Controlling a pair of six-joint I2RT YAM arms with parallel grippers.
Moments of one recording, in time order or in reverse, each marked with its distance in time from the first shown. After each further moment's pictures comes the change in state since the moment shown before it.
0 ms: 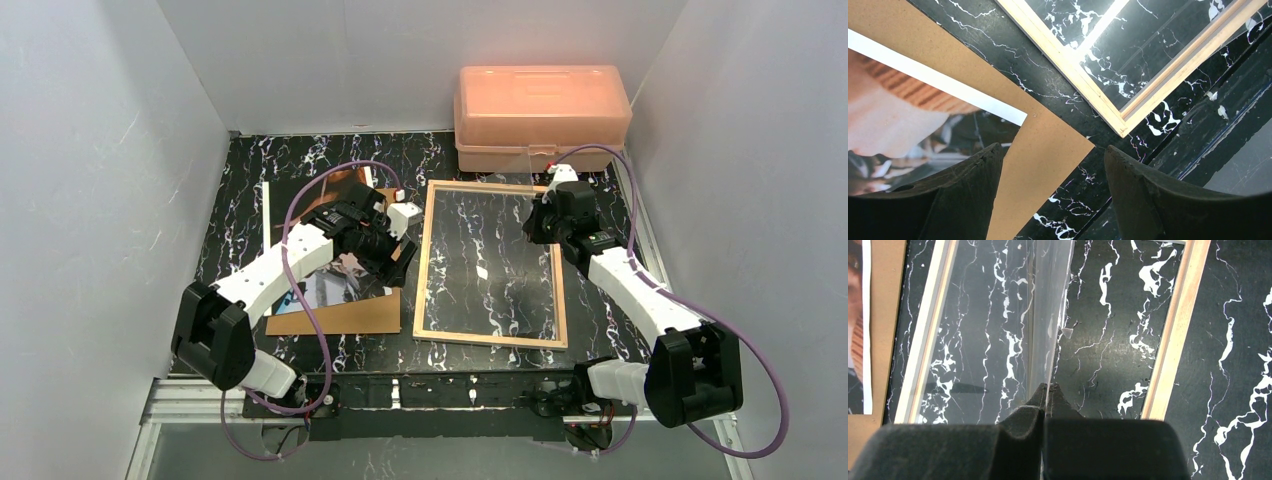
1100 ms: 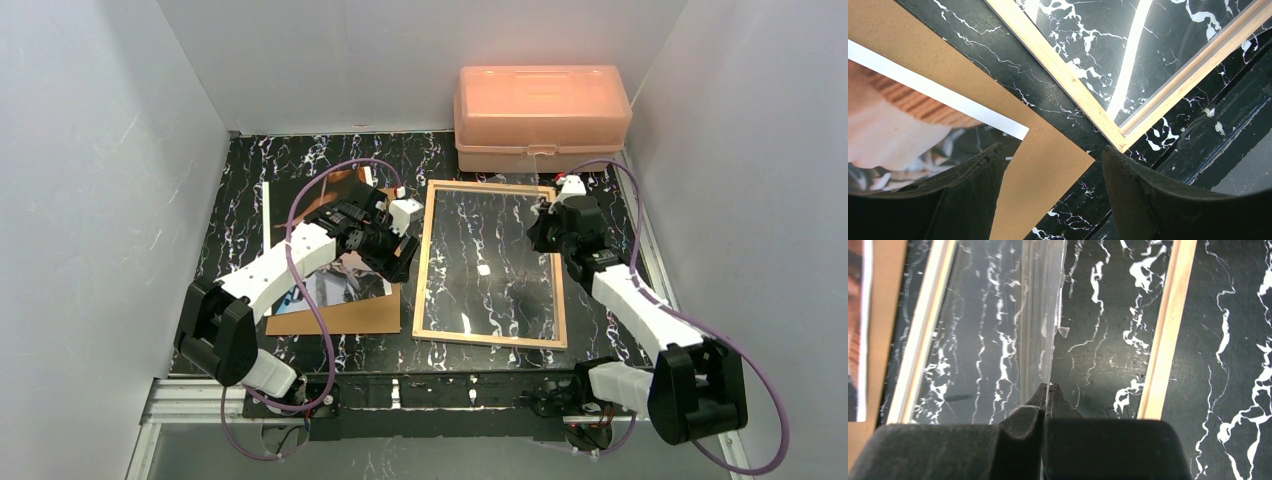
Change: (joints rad) left arm 0.000 0.024 -0.004 0.069 0.000 -0.041; right arm -0.019 -0.047 -0.123 0.108 0.019 0.024
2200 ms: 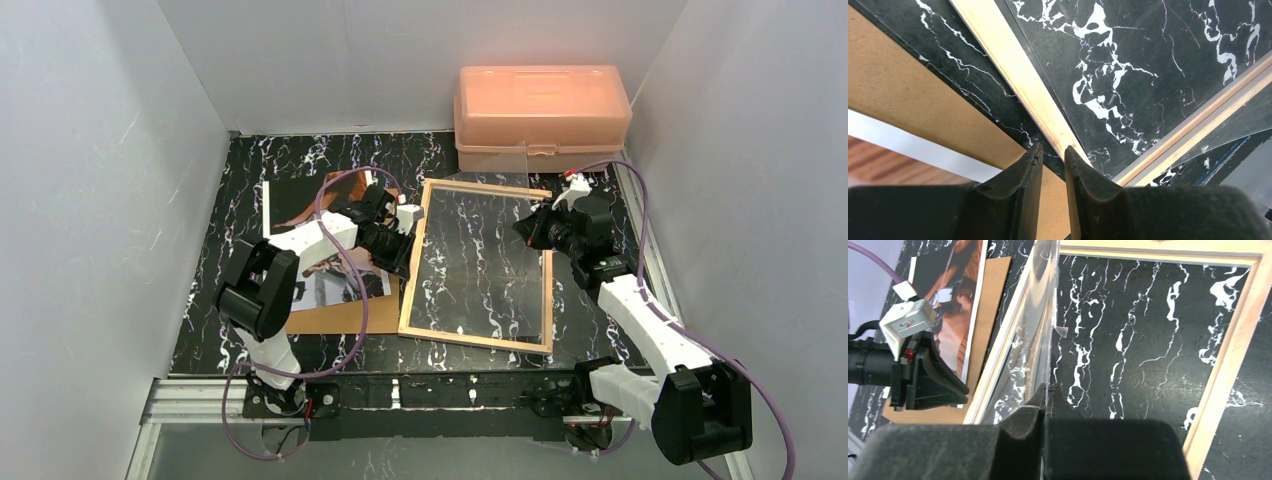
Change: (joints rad) left arm 0.059 0.274 -0.005 0.162 0.101 -0.124; right arm -0.005 -0.127 -0.038 0.101 -0.222 0.170
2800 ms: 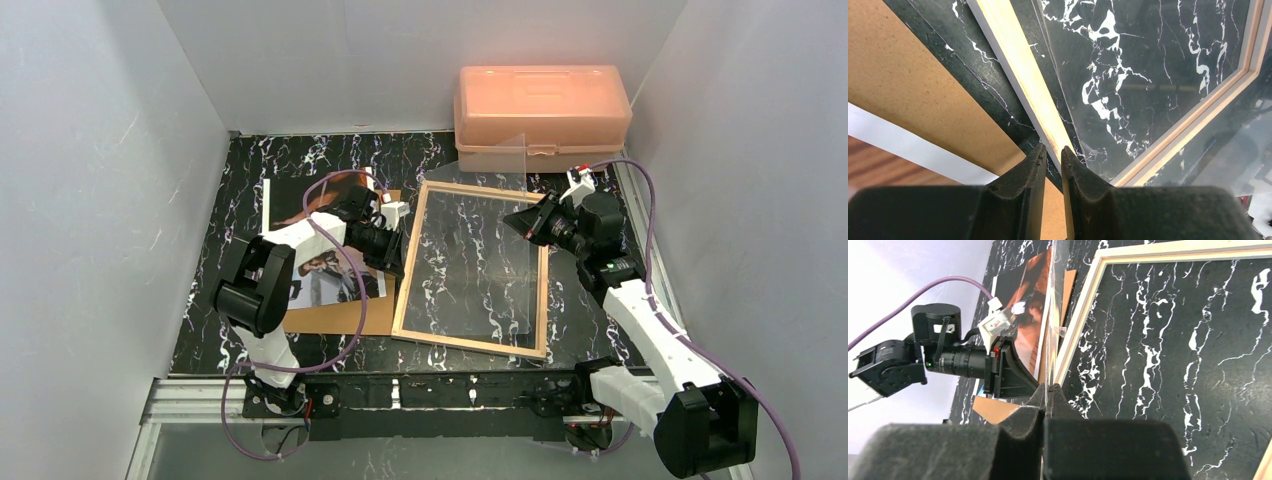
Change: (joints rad) left arm 0.095 0.018 -0.042 0.056 0.127 -0.048; right arm 0.000 -0.060 0.035 0.009 -0.124 0.269
